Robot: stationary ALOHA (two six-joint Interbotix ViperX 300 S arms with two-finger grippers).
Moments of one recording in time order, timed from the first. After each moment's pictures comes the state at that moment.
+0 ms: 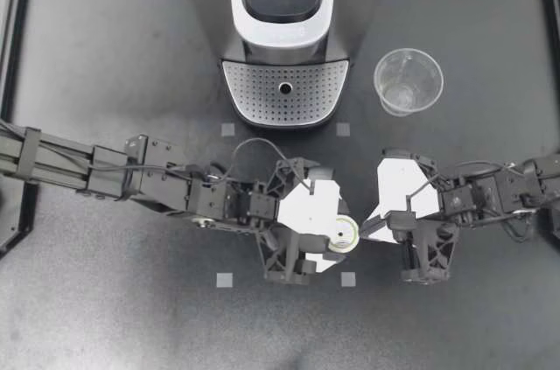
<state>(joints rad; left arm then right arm) -0.09 0.38 0.39 0.00 -0.05 0.04 0.13 -0.07 0.97 0.00 -0.05 0.15</state>
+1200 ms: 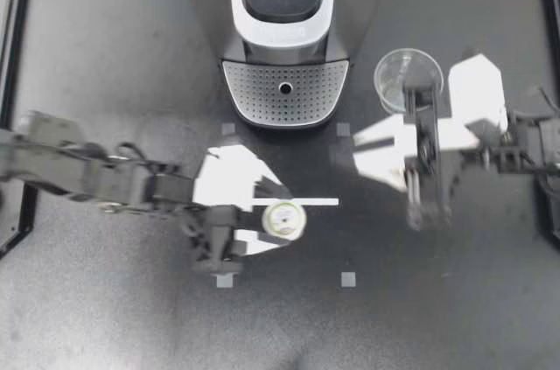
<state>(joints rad) -0.09 -0.01 0.74 -0.01 -0.14 -0.07 -0.07 -0.29 0.95 0.00 -0.50 0.16</state>
